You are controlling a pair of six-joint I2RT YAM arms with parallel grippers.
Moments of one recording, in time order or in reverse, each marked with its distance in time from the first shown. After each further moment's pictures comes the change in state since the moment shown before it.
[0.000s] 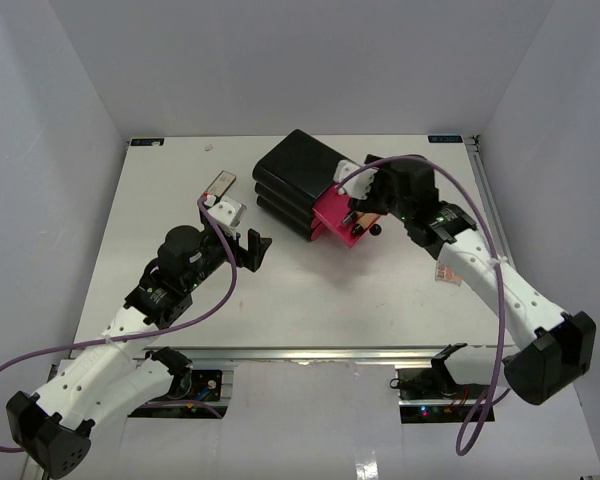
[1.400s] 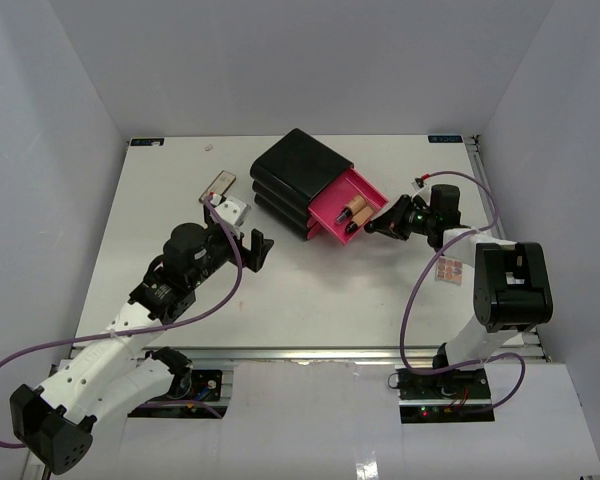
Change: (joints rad) left arm 0.001 0.034 -0.002 0.000 0.014 0.003; right arm -0.484 0.384 -0.386 0.563 -0.821 1.713
